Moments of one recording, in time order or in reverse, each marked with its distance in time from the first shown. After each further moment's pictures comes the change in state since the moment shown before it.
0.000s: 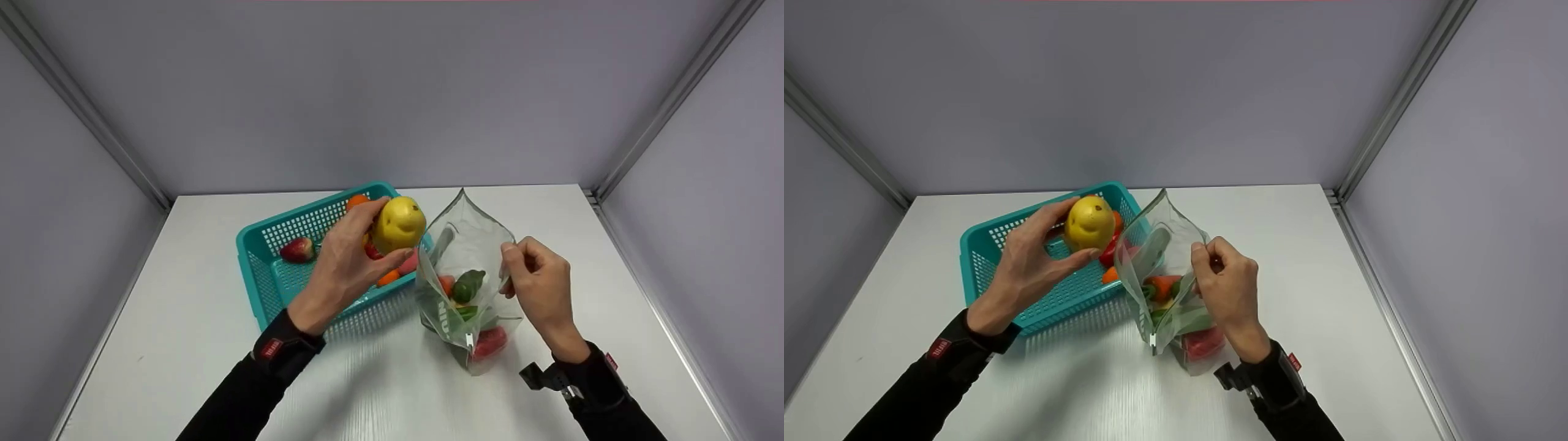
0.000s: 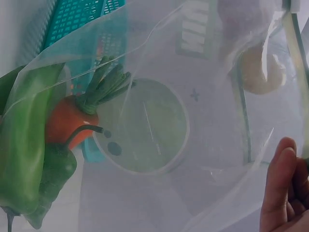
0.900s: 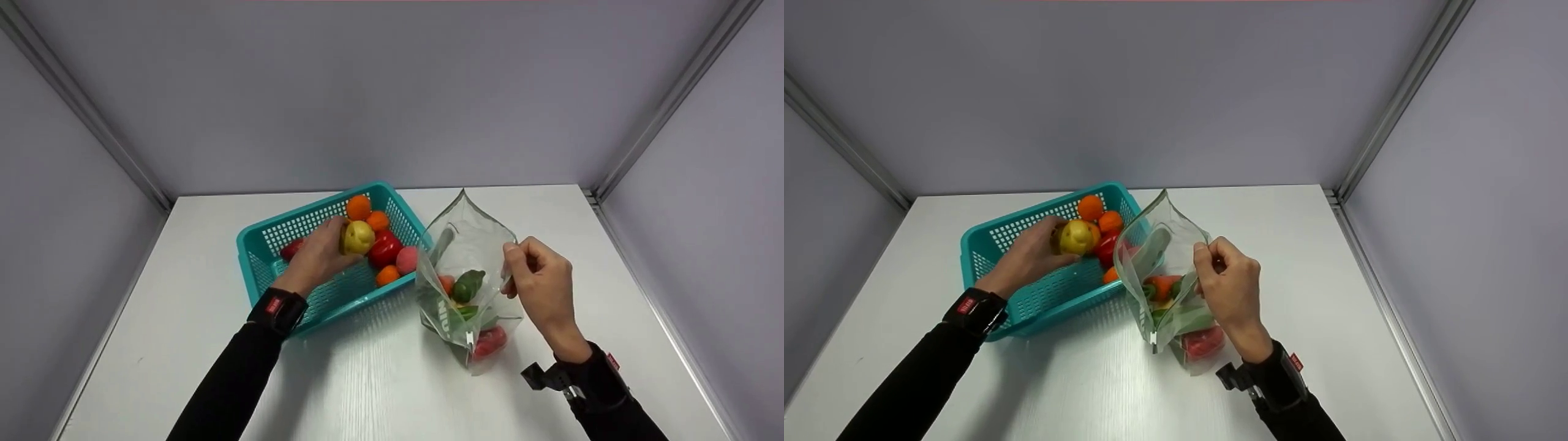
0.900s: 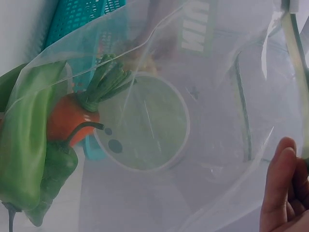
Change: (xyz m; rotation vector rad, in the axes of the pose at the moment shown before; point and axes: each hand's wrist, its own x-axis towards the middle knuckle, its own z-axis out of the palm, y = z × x) left_hand -0.011 -0.121 0.005 0.146 -0.373 -0.407; right_hand 0.000 0.000 -0.002 -0.014 -0.003 0.026
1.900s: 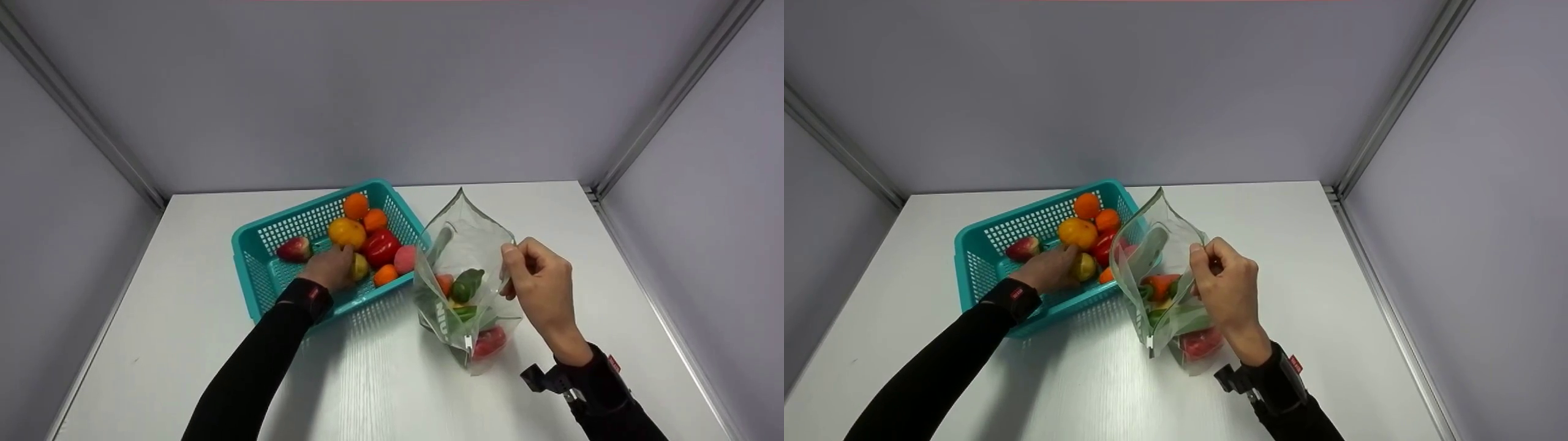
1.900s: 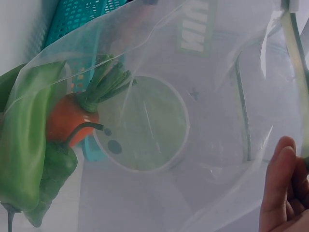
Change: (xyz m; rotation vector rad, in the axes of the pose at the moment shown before) left_hand 0.016 -0.037 0.046 0.437 -0.340 -0.105; right_hand -0.003 -0.004 0.003 0.015 -0.015 -0.025
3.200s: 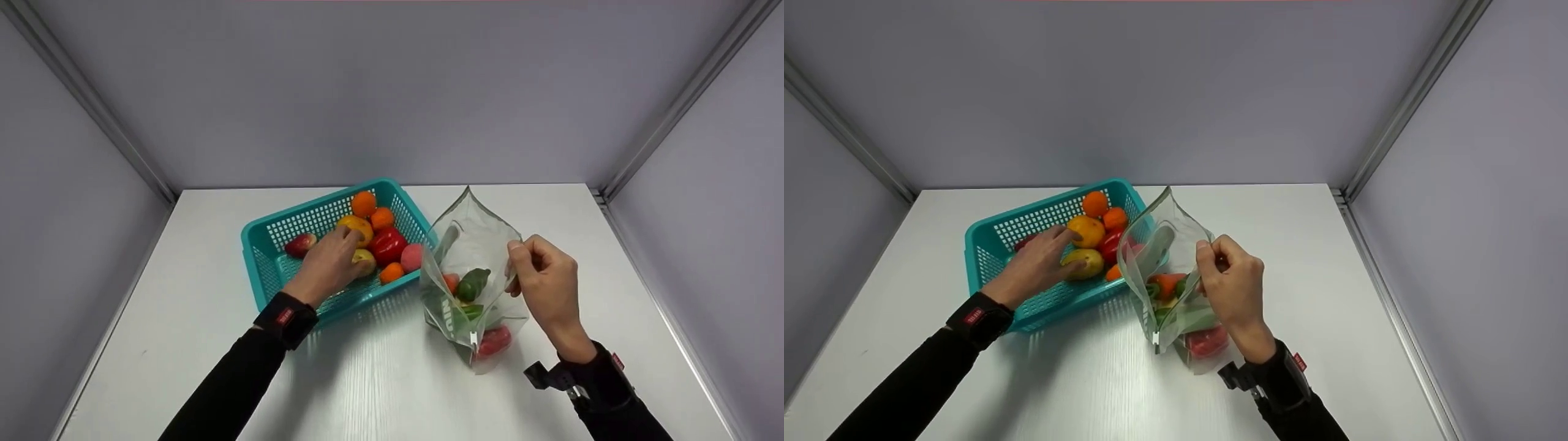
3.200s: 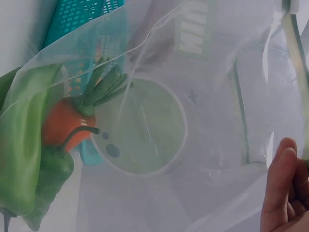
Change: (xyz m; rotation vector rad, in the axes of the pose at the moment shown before) left_hand -0.047 0.032 -0.043 -0.143 0.390 0.187; right_hand 0.009 0.003 -0.004 0.007 0.015 -0.001
